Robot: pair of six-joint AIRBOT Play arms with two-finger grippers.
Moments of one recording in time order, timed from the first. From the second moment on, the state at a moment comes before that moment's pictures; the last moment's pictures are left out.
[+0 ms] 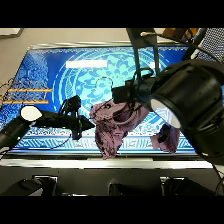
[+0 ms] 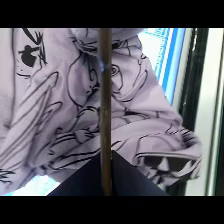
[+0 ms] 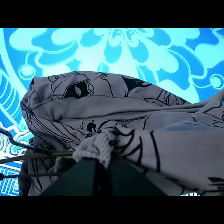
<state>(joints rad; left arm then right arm) -0.35 -1.08 0.87 0.65 -1.06 -0.28 0.89 -1.19 1.75 -1.98 1.47 2.11</state>
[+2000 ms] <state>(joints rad) -0.53 -1.09 0.87 0.70 -0.86 -0.65 0.89 -1.19 1.75 -1.99 1.41 2.54</state>
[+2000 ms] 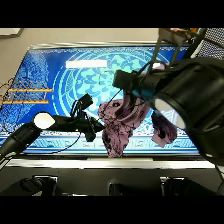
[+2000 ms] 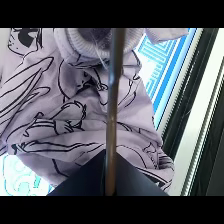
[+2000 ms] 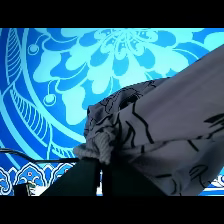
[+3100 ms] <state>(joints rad) -0.53 -1.09 0.87 0.72 -0.86 -0.65 0.49 -0.94 1.75 -2.05 1.61 2.15</state>
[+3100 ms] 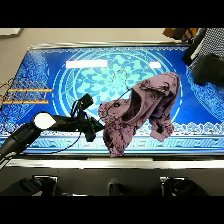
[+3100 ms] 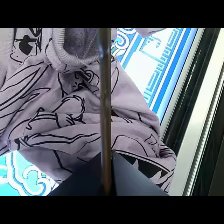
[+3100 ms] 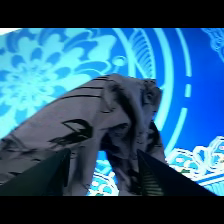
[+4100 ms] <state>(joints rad) -0.53 -1.09 0.87 0.75 -0.87 -0.66 0.26 -1.26 1.75 -1.26 1.54 0.55</state>
